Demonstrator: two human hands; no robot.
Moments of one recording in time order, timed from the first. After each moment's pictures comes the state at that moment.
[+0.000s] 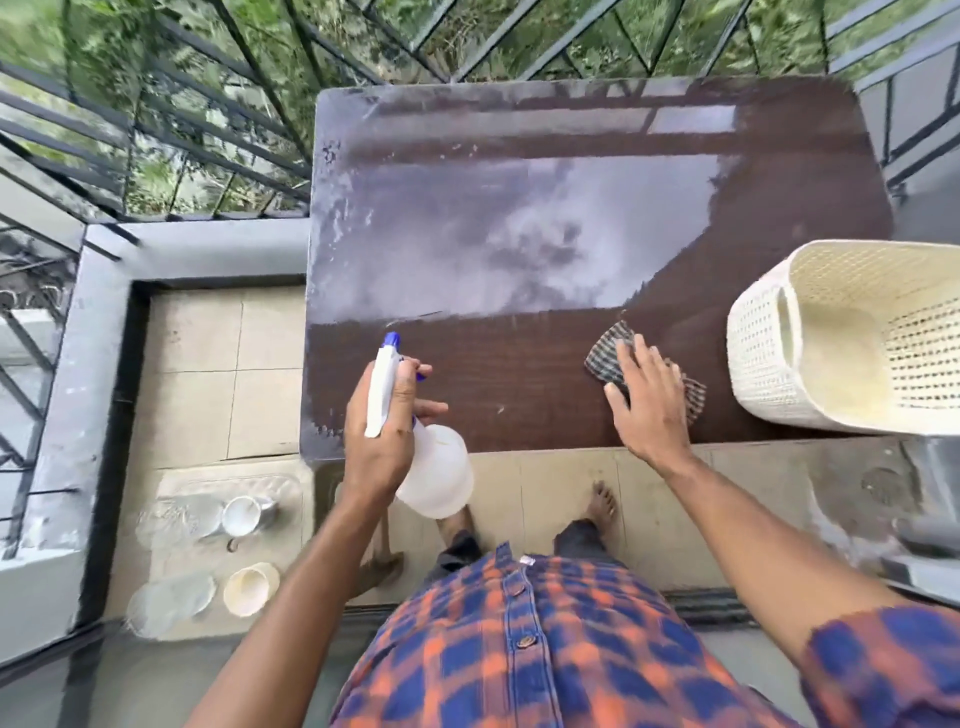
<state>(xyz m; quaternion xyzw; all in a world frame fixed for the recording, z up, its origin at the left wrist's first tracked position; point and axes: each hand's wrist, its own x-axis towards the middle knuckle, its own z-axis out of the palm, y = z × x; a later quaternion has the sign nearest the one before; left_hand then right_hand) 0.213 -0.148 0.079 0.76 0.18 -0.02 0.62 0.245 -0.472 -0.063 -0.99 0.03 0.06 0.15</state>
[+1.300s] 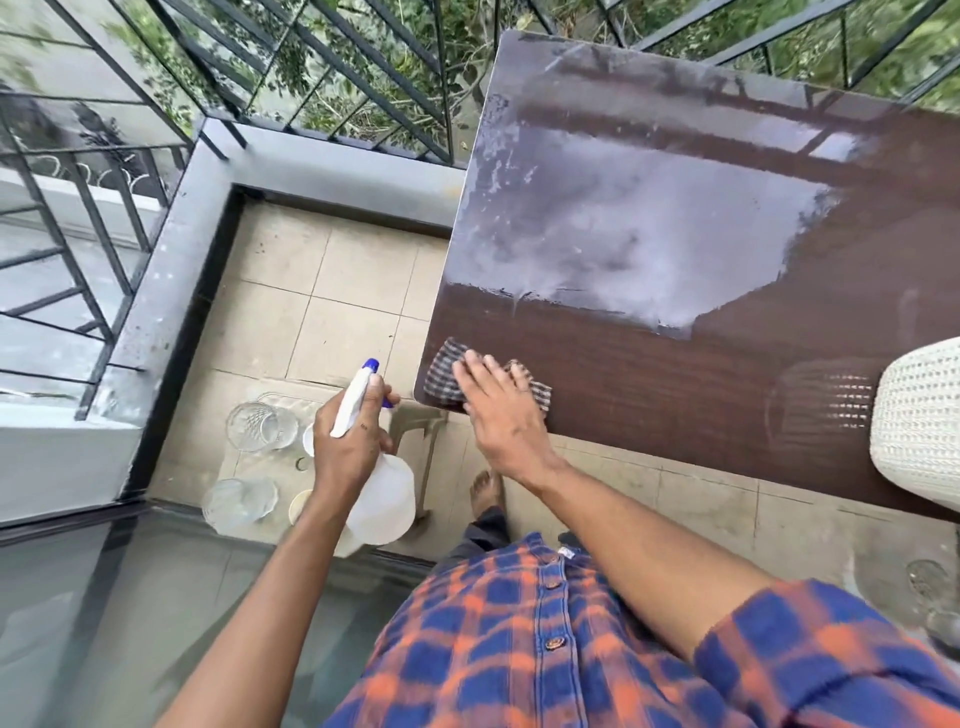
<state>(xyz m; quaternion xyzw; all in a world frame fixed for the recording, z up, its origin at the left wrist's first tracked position) 0.138 0.018 0.031 0.72 0.39 0.03 0.57 0.207 -0.163 -0.073 -0.93 -0.30 0.12 0.17</state>
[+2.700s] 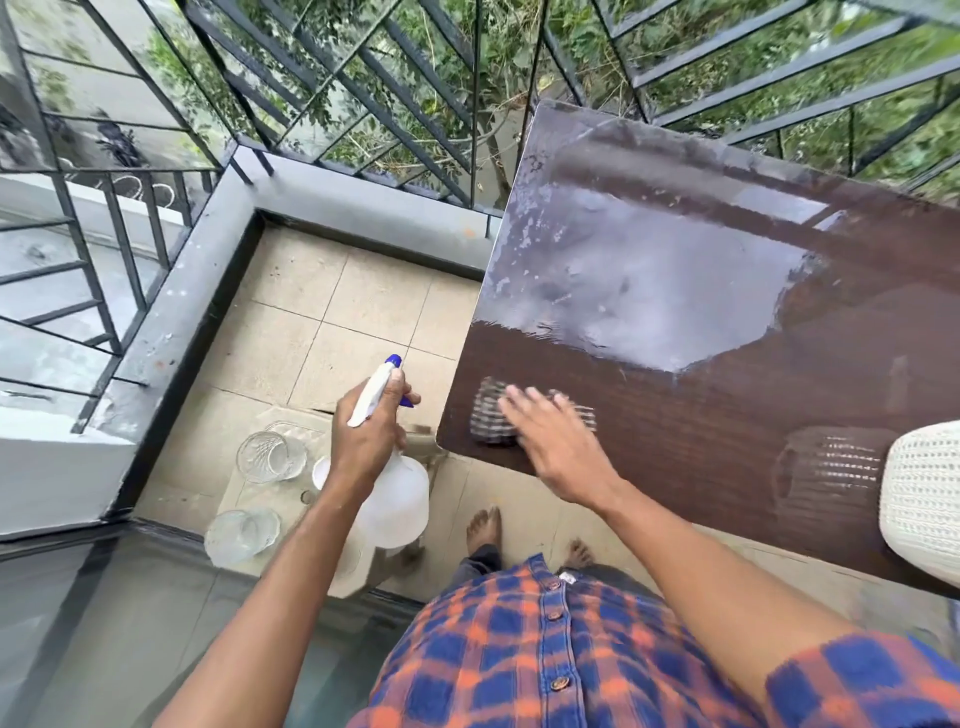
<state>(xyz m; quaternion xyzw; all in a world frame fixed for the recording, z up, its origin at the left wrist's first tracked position) 0.185 0.050 0.037 0.68 0.38 0.03 0.63 0.255 -0.204 -0.059 -0.90 -0.40 0.15 0.12</state>
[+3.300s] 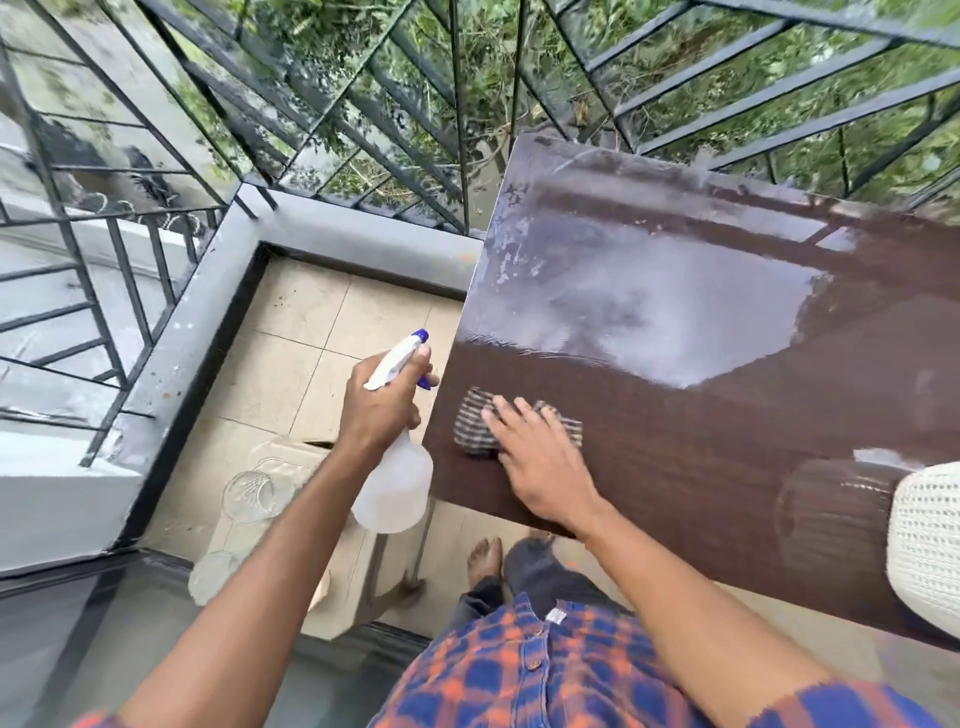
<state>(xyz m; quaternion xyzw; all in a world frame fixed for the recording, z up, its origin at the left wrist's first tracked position) 0.276 0.027 0.059 0.69 0.36 0.00 0.63 0.287 -0.196 -0.055 -0.92 -0.35 0.14 0.12</state>
